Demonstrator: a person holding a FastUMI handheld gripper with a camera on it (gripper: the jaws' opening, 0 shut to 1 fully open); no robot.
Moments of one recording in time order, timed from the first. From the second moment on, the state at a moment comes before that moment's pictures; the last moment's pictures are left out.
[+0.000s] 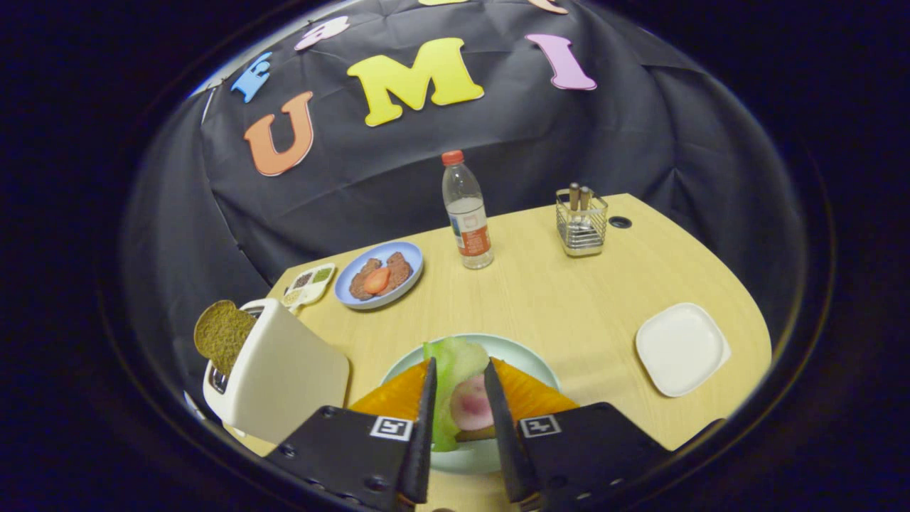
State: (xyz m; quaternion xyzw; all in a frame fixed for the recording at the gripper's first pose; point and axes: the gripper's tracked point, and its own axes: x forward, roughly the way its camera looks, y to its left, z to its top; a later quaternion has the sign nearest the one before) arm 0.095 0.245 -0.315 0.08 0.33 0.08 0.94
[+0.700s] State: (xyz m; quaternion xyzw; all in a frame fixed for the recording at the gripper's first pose) arm 0.057 0.216 -0.207 0.02 0.23 0.04 0.97
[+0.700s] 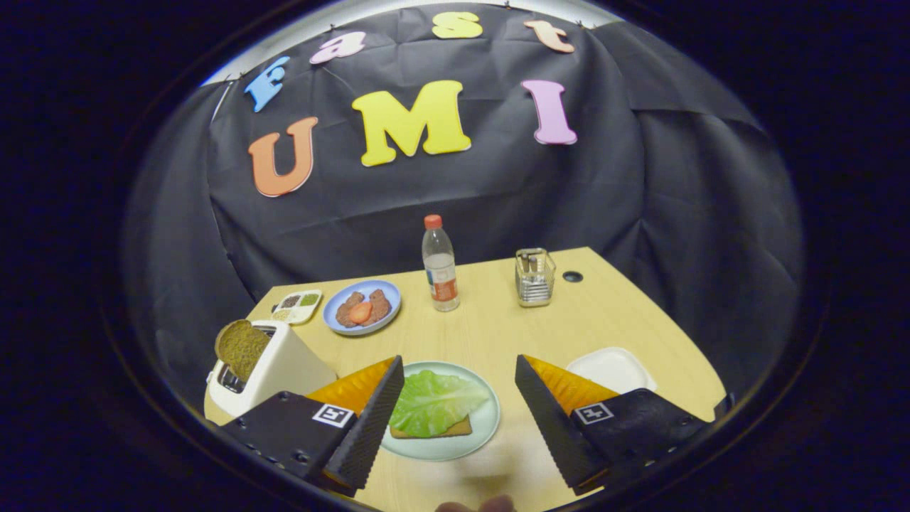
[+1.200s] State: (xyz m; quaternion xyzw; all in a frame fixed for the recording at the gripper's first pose) arm 0.003 0.412 -0.162 0.00 0.21 0.18 0.96
